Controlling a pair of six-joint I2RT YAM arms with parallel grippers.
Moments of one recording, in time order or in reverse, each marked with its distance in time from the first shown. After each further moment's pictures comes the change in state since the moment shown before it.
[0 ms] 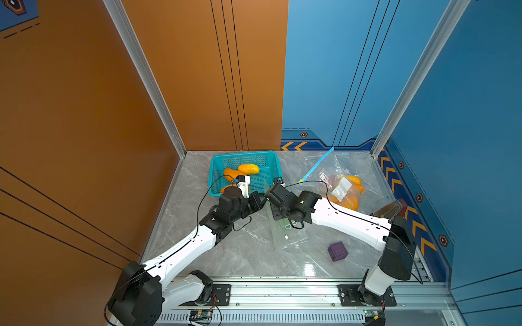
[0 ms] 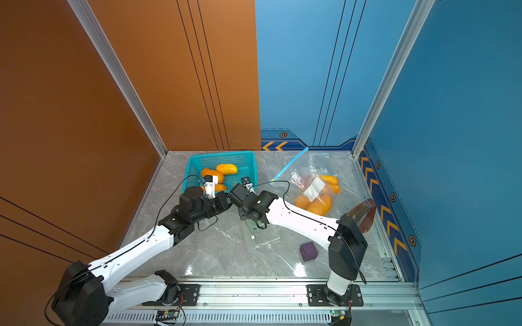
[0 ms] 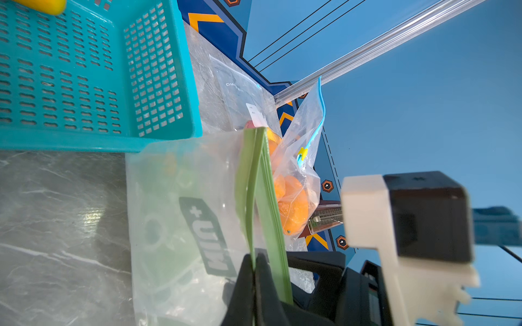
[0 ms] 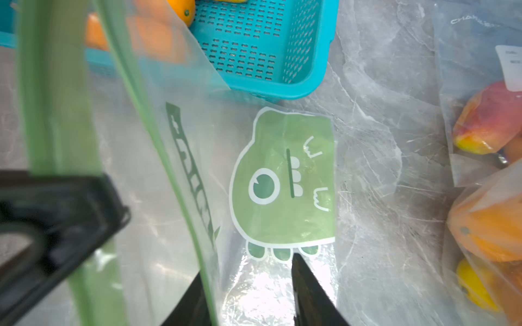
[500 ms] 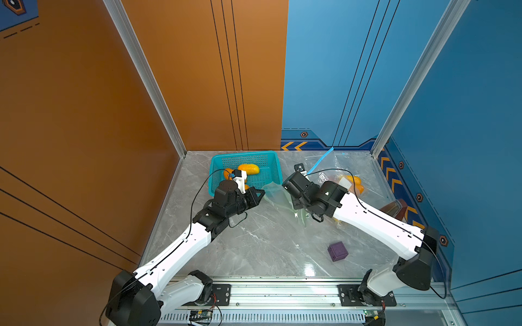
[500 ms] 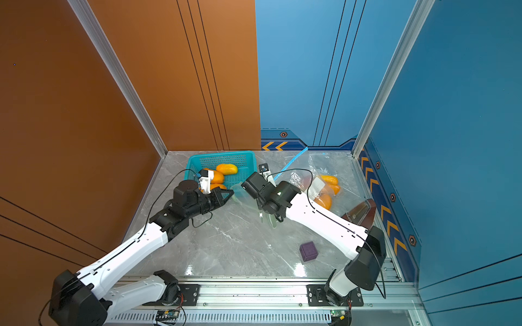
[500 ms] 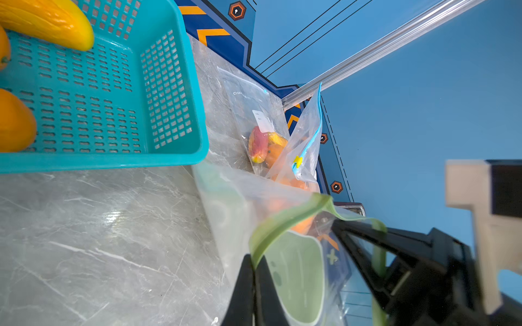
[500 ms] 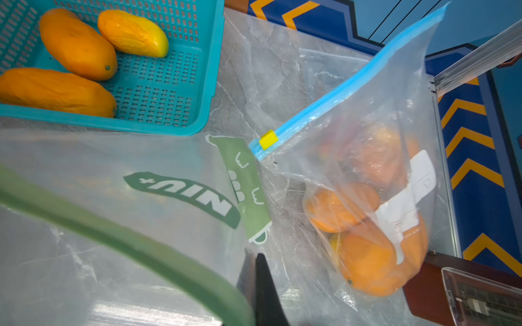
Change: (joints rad) left arm 0.043 -0.031 0.131 -0.220 0.000 0.095; right arm -0.082 -0.169 0.085 -0.219 0.203 -0.077
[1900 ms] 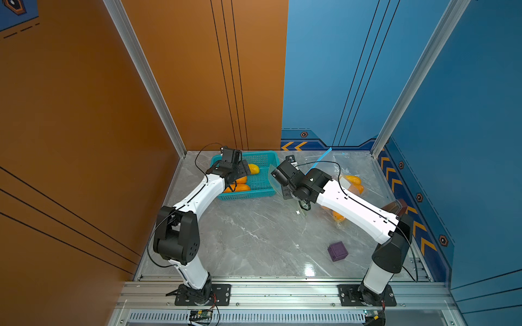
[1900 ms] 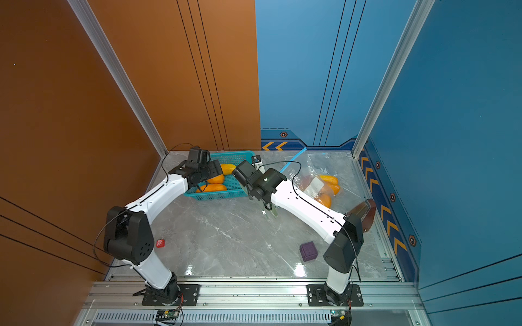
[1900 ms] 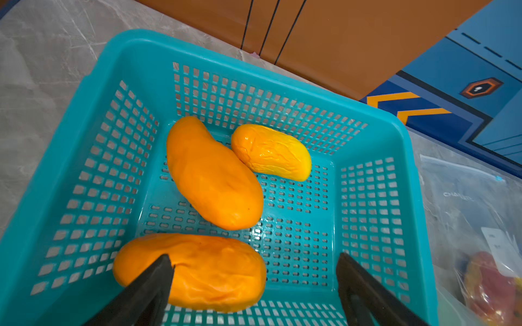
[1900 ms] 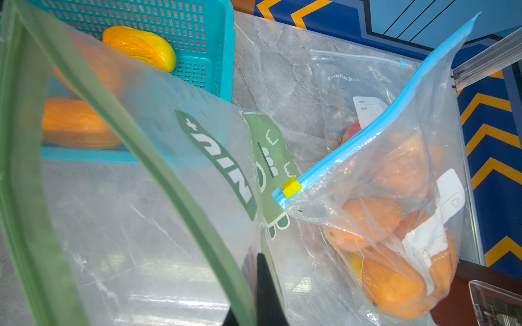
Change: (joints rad) left arm 0.245 0.627 0.572 -0.343 -0.443 0.280; right arm -0.031 0.227 0.240 -0.066 -0.049 0.043
